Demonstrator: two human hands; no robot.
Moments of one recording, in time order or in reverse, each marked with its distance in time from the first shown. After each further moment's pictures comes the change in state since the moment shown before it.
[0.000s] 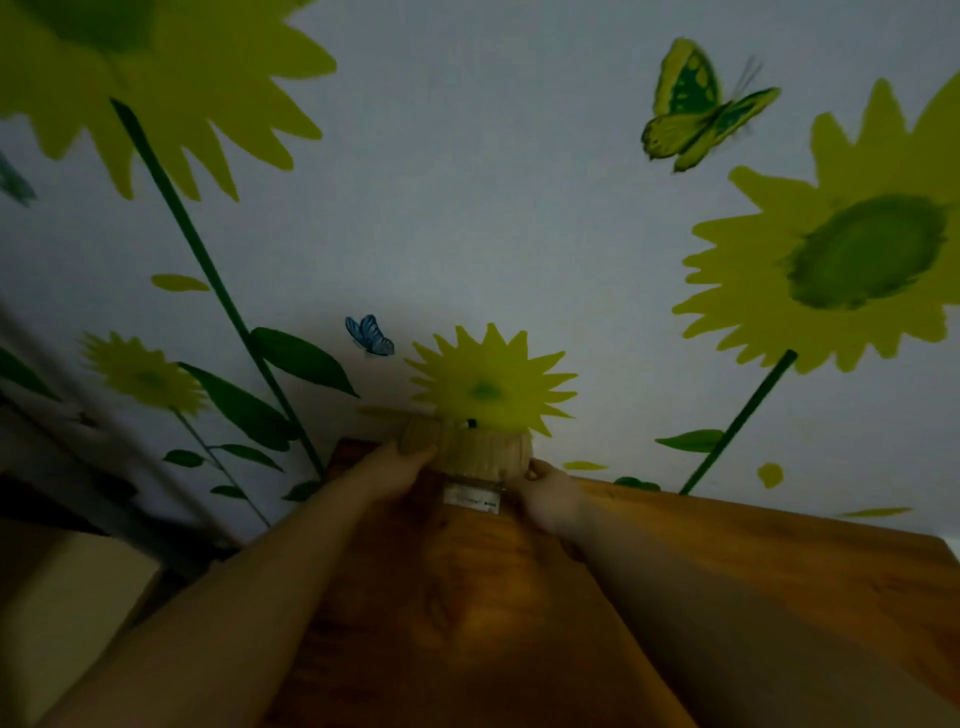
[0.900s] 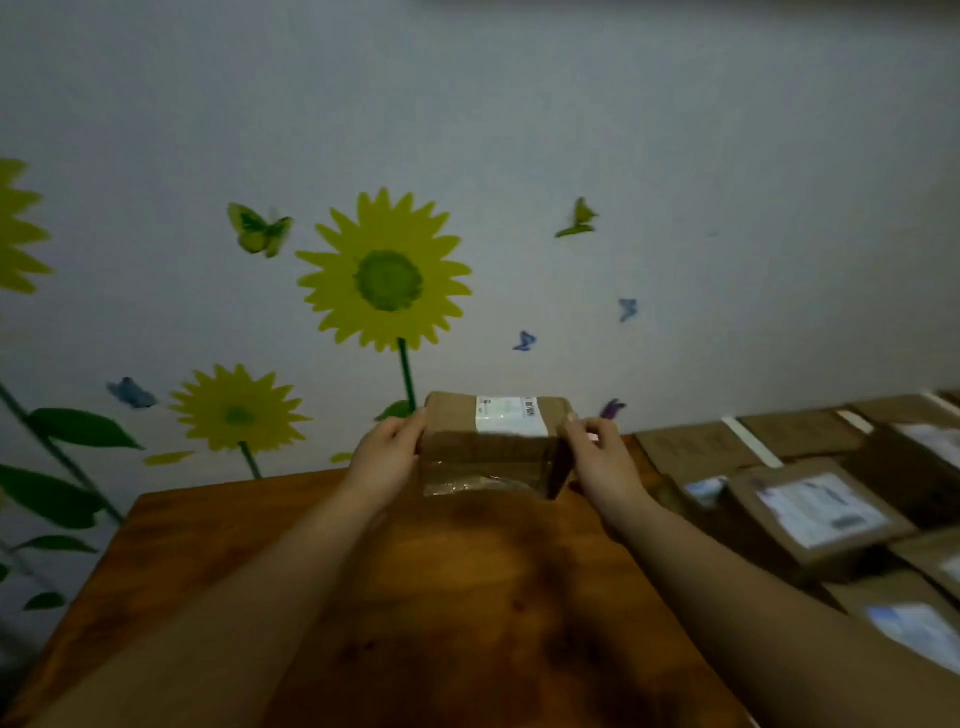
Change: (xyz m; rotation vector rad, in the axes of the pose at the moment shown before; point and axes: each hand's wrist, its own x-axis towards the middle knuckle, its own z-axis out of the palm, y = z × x) left_hand -0.325 0.165 0.221 -0.315 -0.008 0.507; right_hand -0.316 0.219 -0.250 0.552 0.608 -0.249
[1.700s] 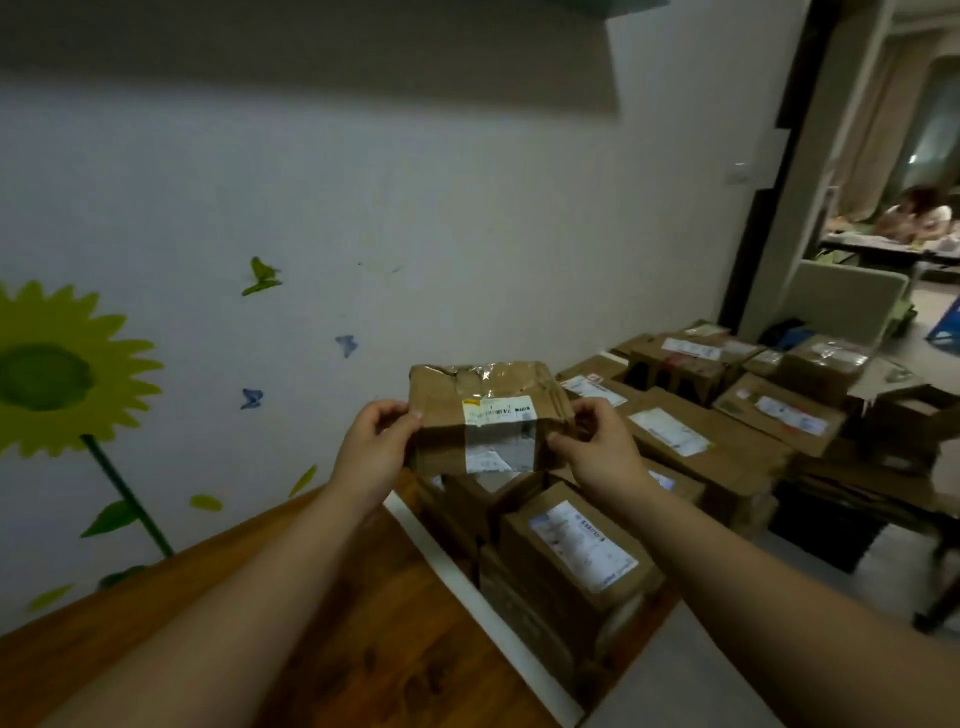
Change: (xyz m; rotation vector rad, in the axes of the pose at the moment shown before) left_hand -0.140 0.119 0.226 -0.218 -0.401 0.291; right_hand -0.128 0.005 -0.278 -0.011 0.484 -0.131
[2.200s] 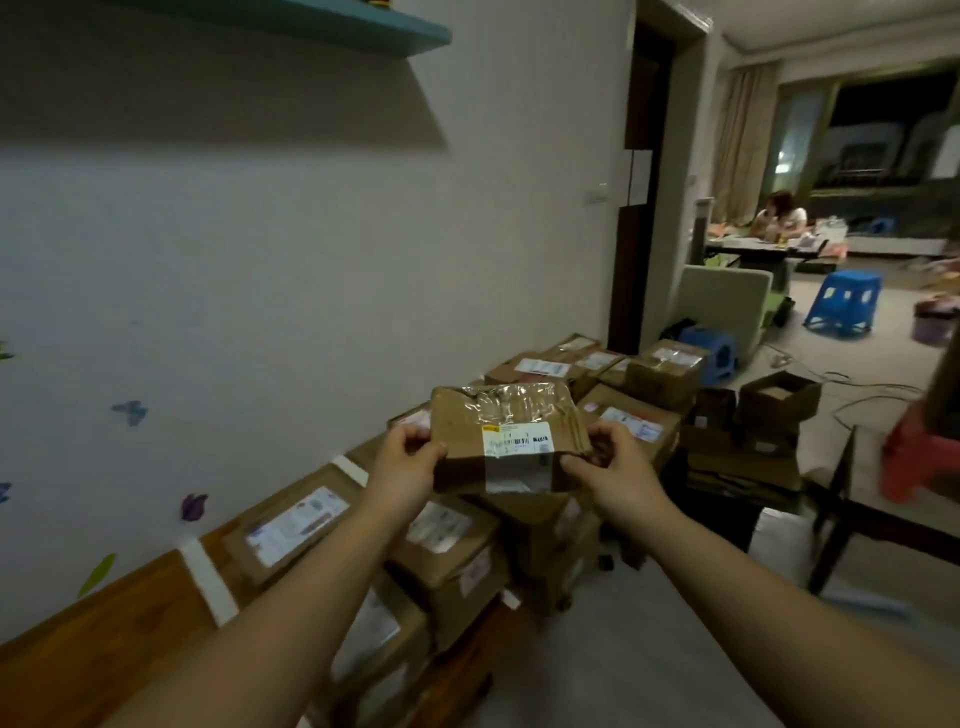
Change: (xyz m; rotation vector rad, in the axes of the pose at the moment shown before) left_hand -0.026 0.015 0.310 0.119 -0.181 -0.029; right_hand 0.042 0.071 -0.289 -0.002 0.149 0.037
